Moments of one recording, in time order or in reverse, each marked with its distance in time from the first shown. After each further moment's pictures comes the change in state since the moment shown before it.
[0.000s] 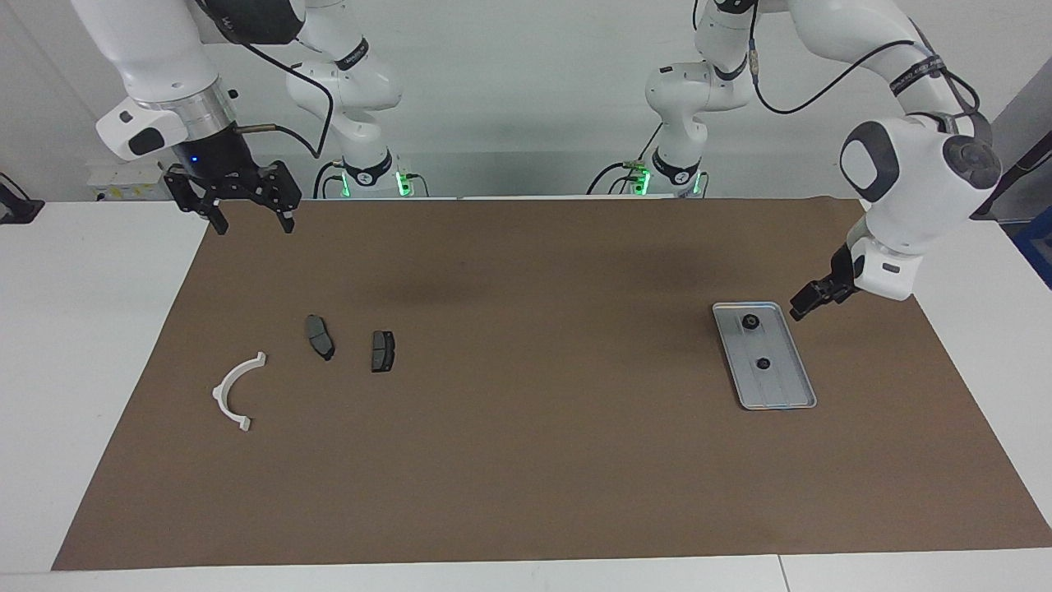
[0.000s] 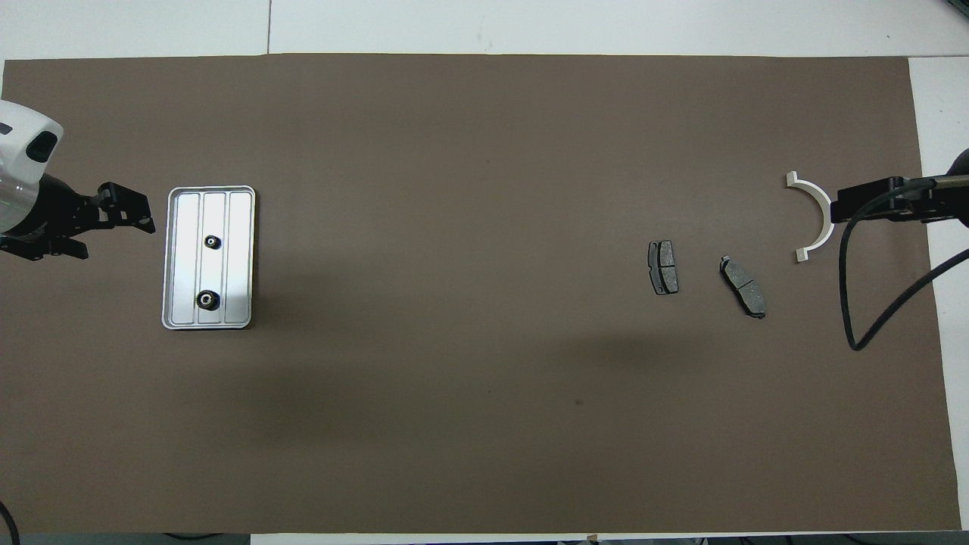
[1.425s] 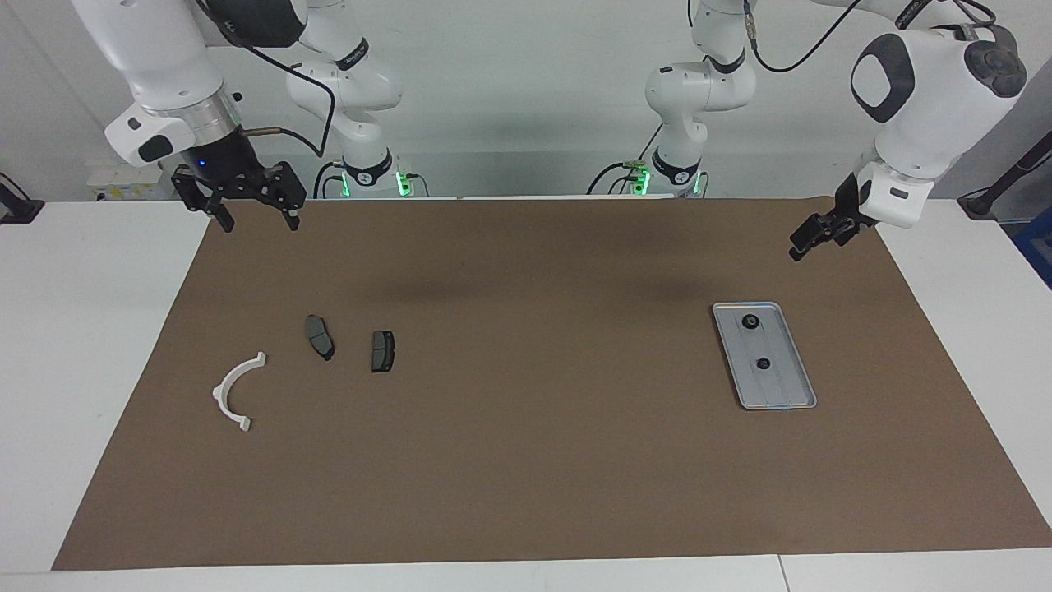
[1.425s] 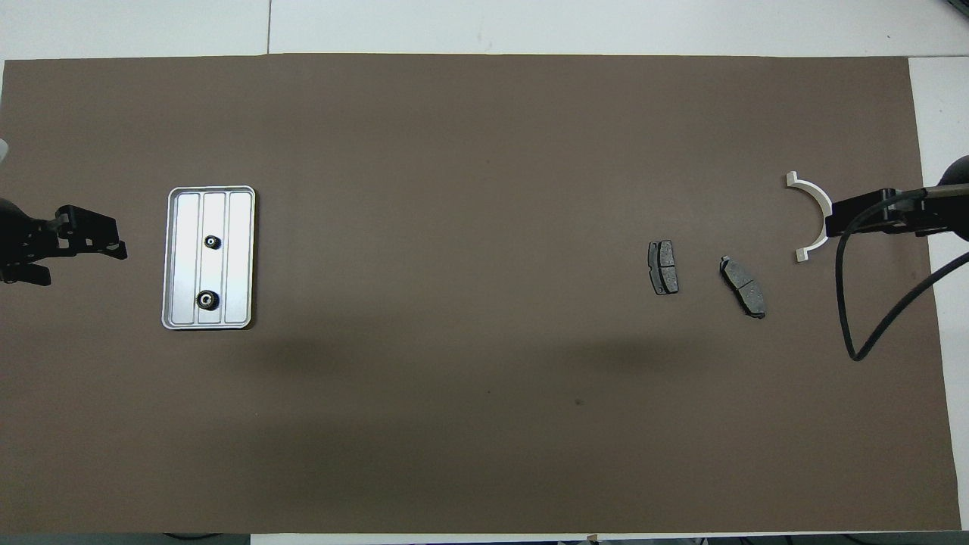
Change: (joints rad) left arm 0.005 -0.136 -0.023 -0.003 0.000 -0.126 0.025; right arm 0.002 0.001 0.001 -0.002 0.000 -0.048 0.000
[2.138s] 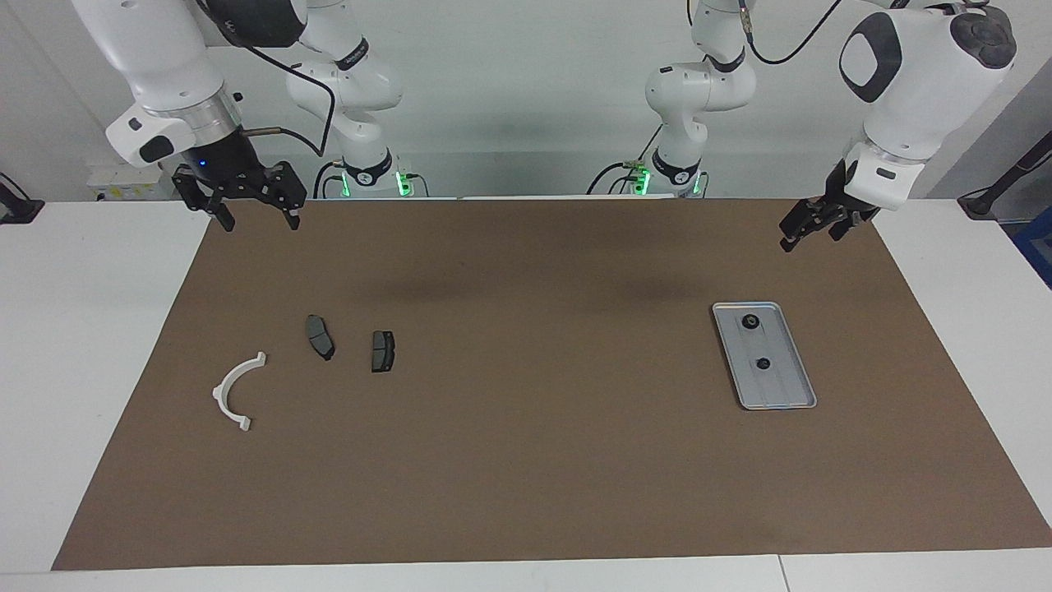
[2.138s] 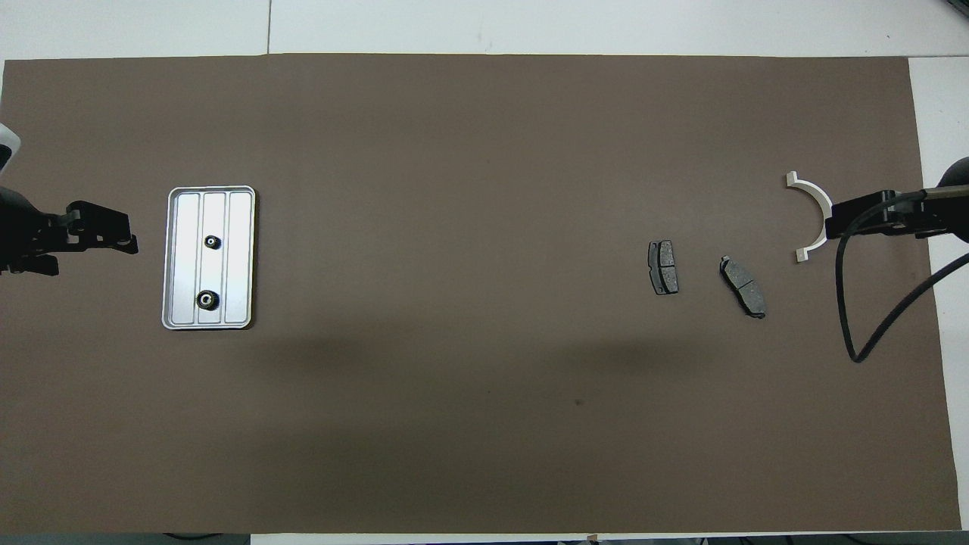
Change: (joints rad) left arm 0.000 -0.017 -0.047 0.035 0.000 -0.010 0.014; right arm 0.000 0.000 0.000 0.000 0.000 -0.006 0.000
